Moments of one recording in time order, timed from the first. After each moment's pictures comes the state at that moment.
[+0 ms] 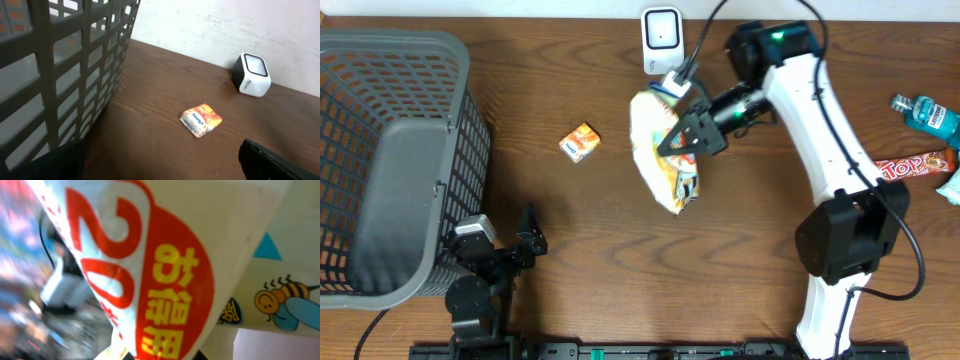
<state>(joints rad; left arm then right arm) 0.10 0.04 0.07 -0.22 0.07 -0.27 0.30 2.09 2.05 -1.70 -1.09 -0.89</state>
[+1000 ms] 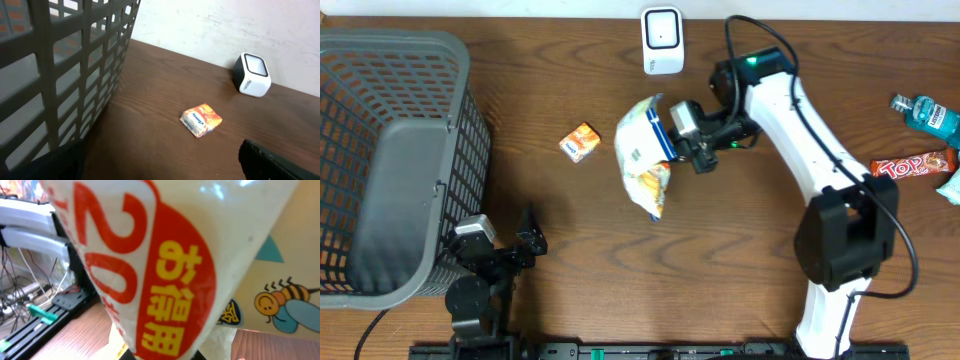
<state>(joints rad) 0.10 0.04 0.07 -0.22 0.07 -0.27 0.33 2.04 1.81 -1.69 -1.42 -2.04</state>
